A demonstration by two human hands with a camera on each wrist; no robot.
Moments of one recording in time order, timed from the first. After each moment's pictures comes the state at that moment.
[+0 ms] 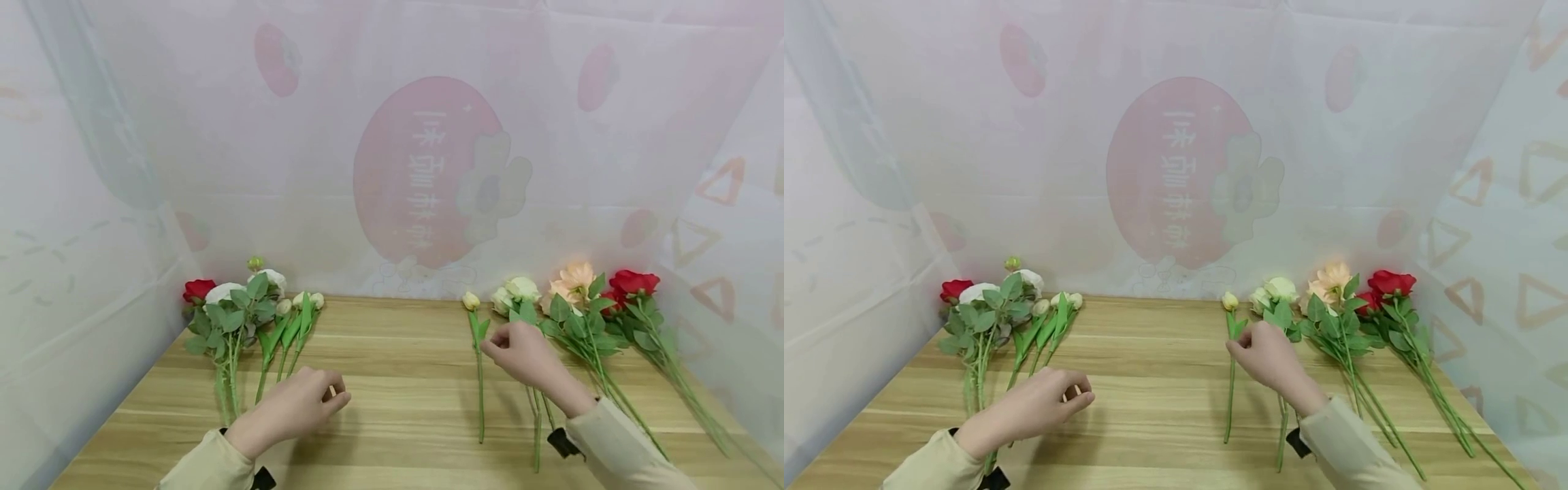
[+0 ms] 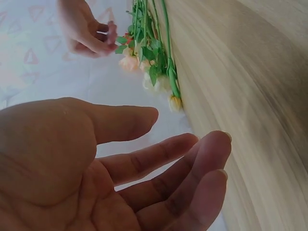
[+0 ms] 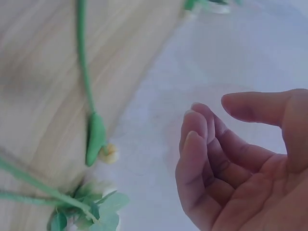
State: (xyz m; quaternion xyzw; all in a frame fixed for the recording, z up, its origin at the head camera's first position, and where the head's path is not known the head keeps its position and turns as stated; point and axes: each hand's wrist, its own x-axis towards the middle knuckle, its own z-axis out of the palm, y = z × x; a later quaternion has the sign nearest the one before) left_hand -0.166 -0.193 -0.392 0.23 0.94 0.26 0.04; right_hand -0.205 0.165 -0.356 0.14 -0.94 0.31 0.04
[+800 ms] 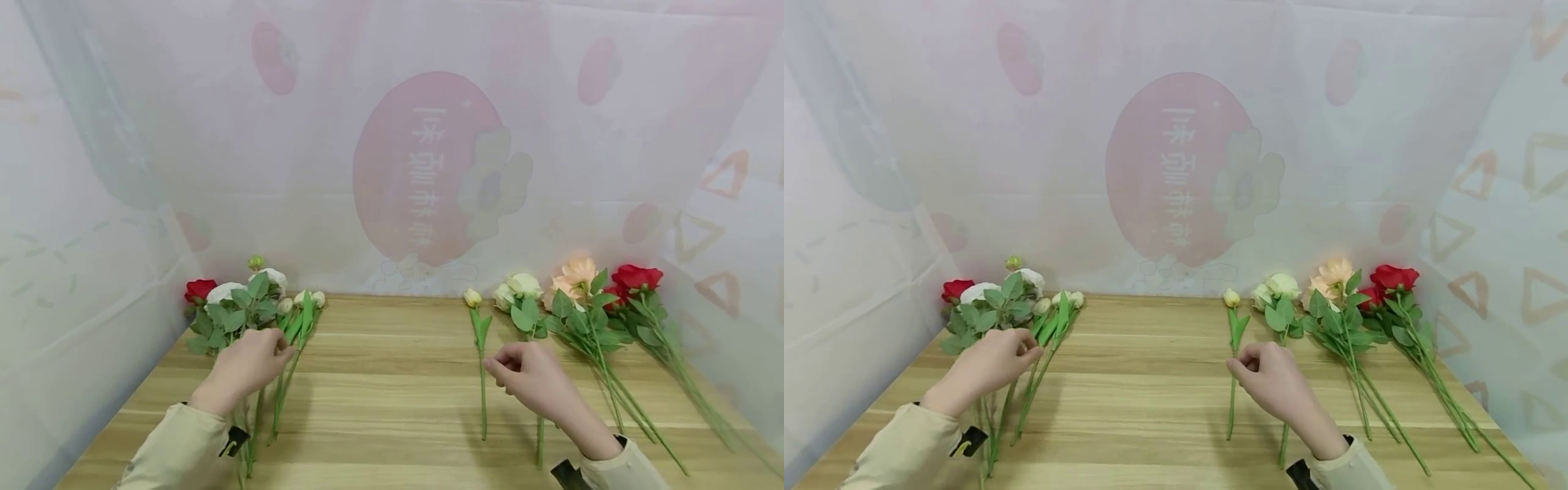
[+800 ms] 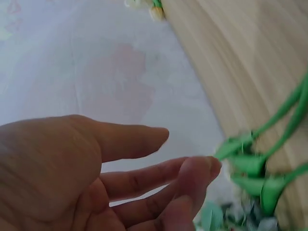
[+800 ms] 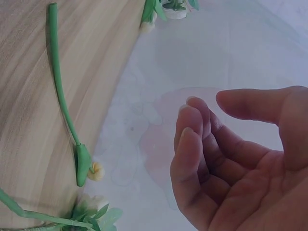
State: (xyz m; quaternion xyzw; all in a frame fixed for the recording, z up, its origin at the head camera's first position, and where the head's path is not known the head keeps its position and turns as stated) left_hand -0.198 -0.260 -0.377 0.08 0.98 0.20 -0.05; right_hand -0.166 0.163 -0.357 0.12 -0.91 0.41 0.01
